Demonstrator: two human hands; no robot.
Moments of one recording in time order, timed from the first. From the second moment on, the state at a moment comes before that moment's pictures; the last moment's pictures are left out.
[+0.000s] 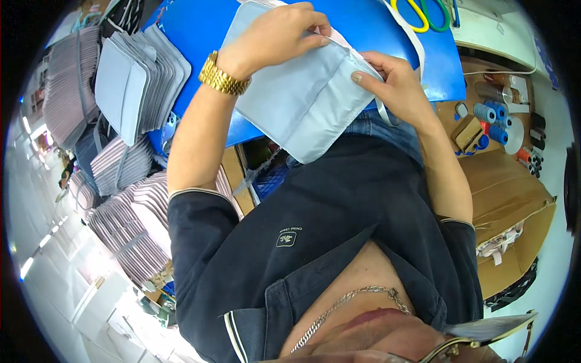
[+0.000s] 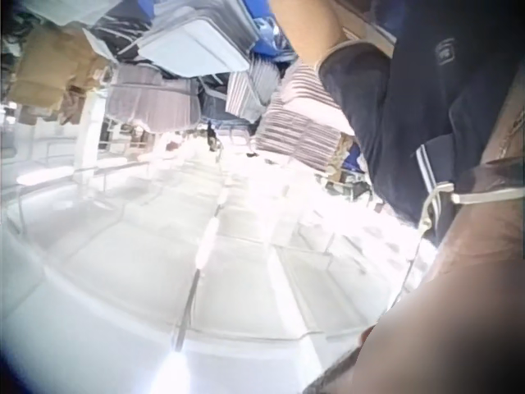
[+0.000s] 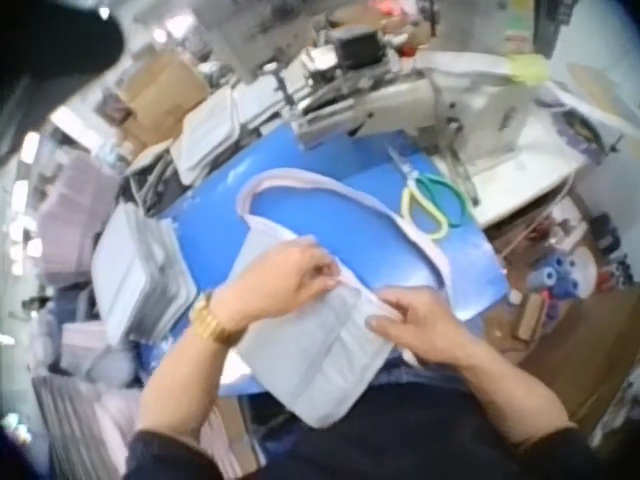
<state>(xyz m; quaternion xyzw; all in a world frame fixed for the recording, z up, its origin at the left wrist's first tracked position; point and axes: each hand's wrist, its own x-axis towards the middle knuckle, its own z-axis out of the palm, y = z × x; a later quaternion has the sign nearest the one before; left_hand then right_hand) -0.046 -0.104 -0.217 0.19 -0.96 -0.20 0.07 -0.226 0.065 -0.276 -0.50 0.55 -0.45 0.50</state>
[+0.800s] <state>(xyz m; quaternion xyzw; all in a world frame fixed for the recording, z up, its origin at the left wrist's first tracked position) -0.056 -0.108 -0.179 0.20 -0.84 -0.48 -0.13 -0.220 0.064 -0.277 -0.57 0.53 -0.43 0.45</state>
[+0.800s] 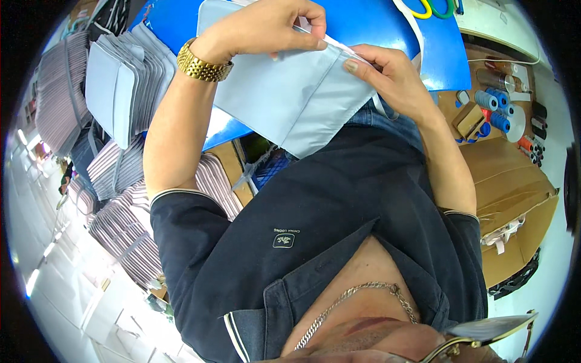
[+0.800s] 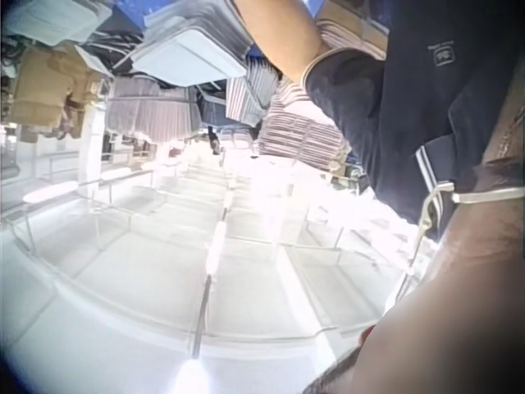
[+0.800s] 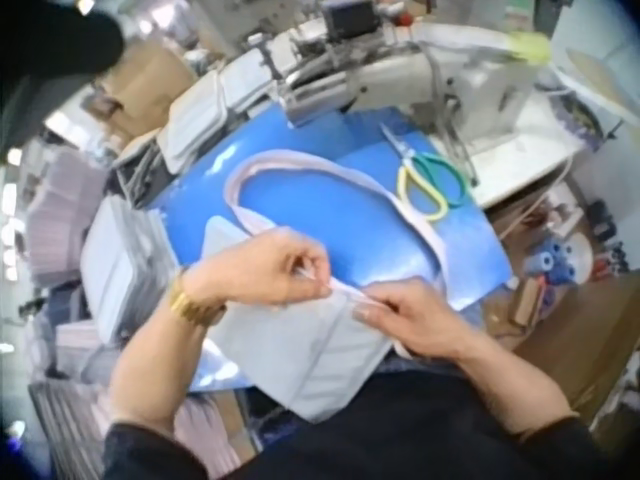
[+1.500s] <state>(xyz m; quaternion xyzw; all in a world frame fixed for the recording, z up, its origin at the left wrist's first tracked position) -0.047 -0.108 -0.163 0.16 -0.89 -0.41 -0.11 -0.215 0.053 -0.237 -0.62 0.53 -0.36 0.45</state>
